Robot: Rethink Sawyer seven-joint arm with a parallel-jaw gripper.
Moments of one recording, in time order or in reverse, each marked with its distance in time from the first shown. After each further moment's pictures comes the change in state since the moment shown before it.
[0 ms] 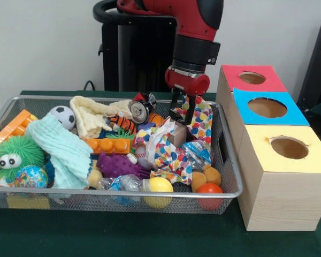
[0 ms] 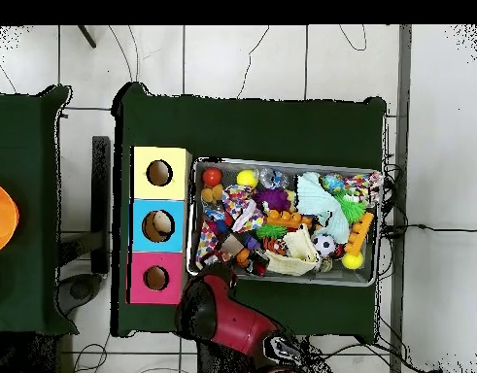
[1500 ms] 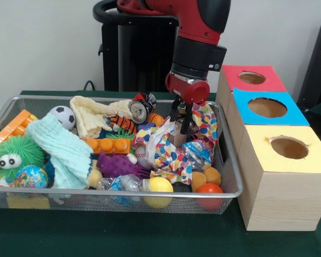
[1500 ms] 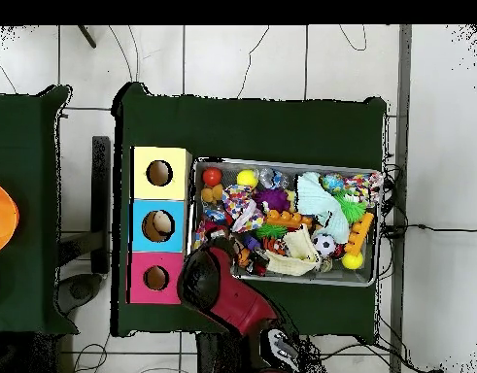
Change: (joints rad) arm 0.041 -0.037 -0.016 -0.093 0.227 0.133 0.000
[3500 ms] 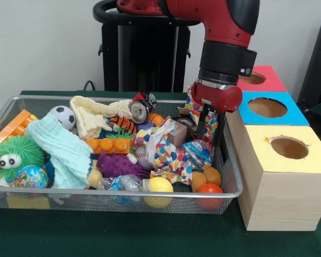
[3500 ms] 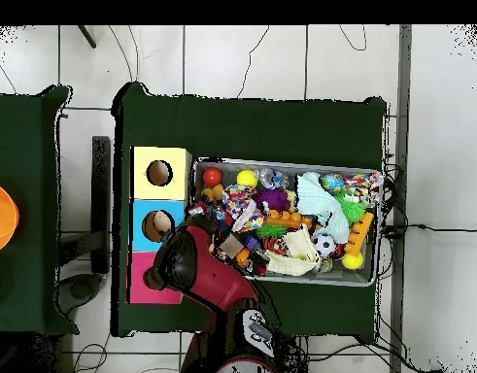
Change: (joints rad) arm 0.078 0.009 0.026 -0.117 0.051 0.000 0.000
